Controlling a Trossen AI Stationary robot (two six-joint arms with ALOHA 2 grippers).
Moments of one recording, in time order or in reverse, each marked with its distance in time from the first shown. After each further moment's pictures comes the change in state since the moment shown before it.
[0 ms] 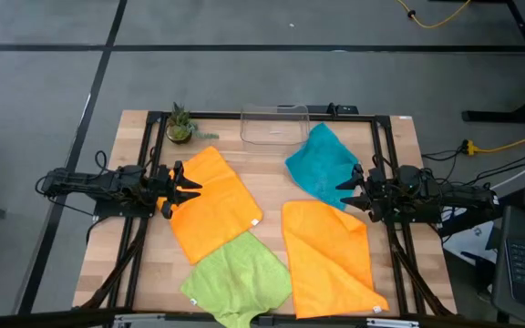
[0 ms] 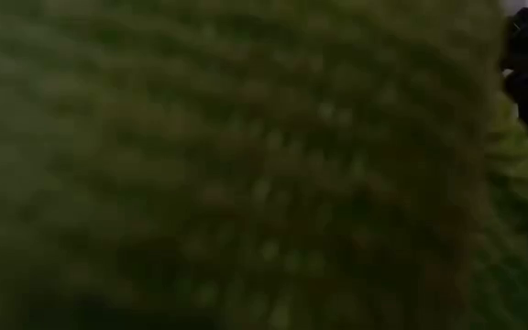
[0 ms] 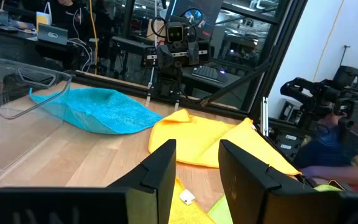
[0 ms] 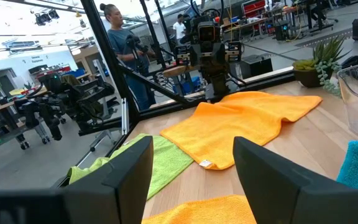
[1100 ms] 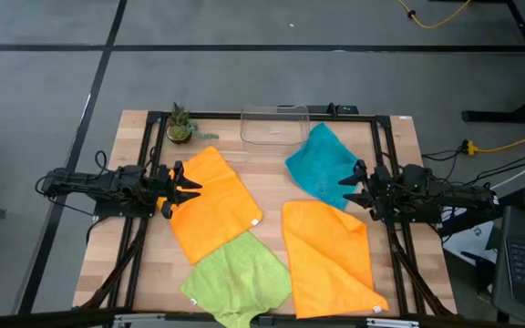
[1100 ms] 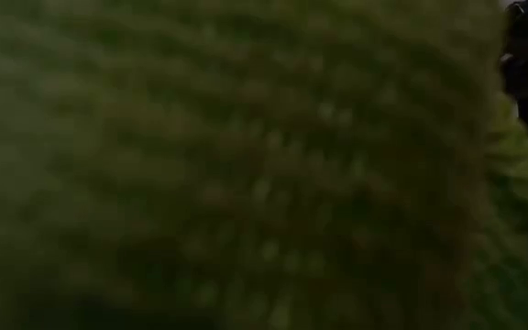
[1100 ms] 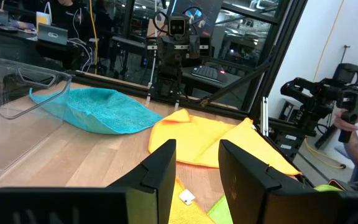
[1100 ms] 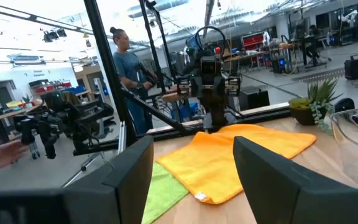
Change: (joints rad) left arm 0.000 0.000 0.000 0.000 0.000 0.000; right arm 0.000 0.000 0.000 0.115 0.026 -0.053
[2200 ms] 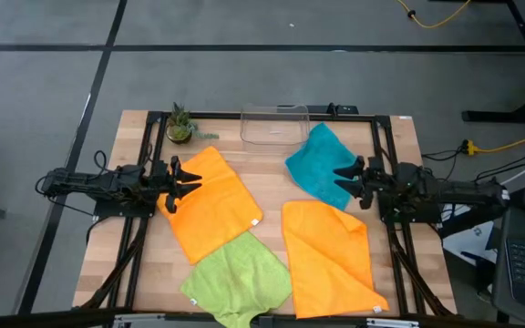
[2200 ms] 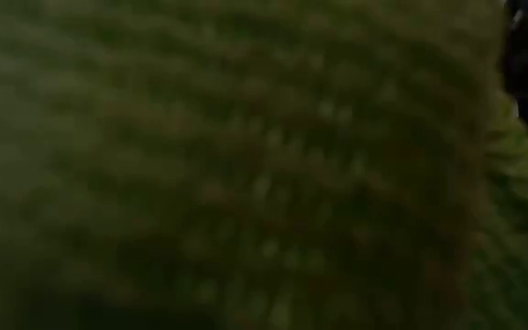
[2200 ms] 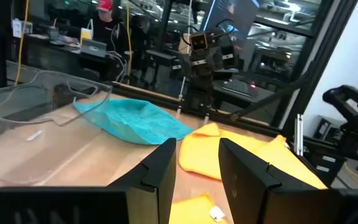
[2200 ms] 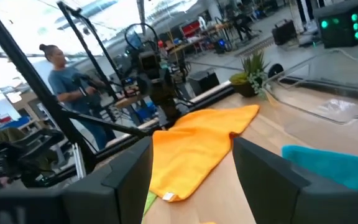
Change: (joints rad) left arm 0.000 0.000 0.000 0.027 -0.155 0.000; right arm 0.000 0.212 0.060 0.027 0.247 0.187
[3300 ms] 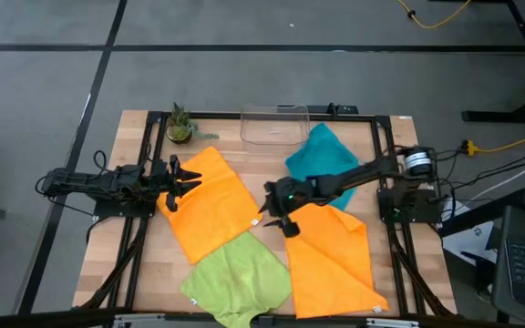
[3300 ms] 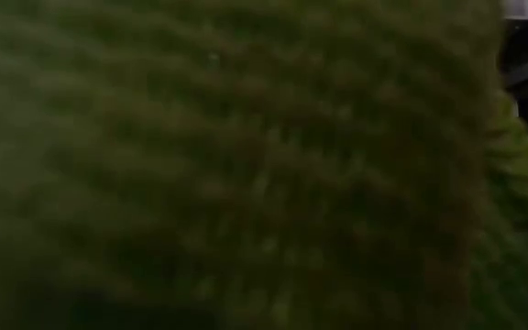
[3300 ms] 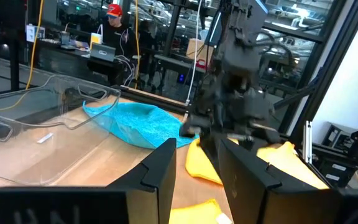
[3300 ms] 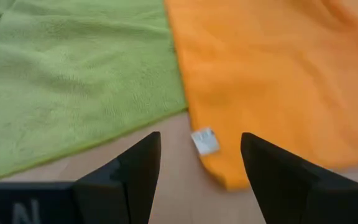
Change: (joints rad) left arm 0.000 0.000 0.000 0.011 -0.037 -0.002; right arm 0.135 1.642 0.904 0.027 -0.302 -0.738
